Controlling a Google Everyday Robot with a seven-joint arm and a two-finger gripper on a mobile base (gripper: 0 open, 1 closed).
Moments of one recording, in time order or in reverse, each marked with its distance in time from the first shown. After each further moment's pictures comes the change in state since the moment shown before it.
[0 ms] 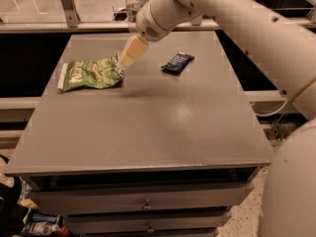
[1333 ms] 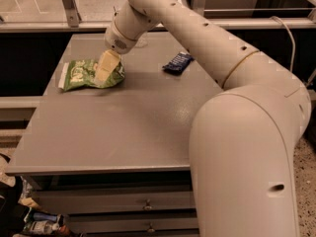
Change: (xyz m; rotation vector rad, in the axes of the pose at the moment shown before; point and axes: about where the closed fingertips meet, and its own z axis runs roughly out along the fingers) arm -0.016 0.037 0.095 -0.262 0.053 -0.063
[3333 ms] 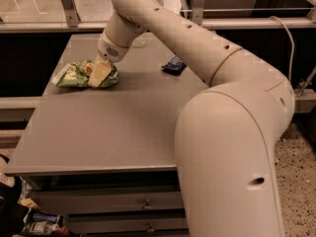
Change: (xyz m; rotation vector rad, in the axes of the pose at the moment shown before) arm 0.009 0.020 0.034 -0.075 0.101 0.035
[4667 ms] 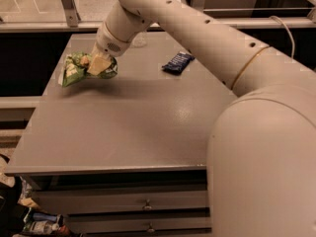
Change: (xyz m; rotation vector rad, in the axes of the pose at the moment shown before) arm -0.026 0.018 -0.041 0.078 -0.084 -0.126
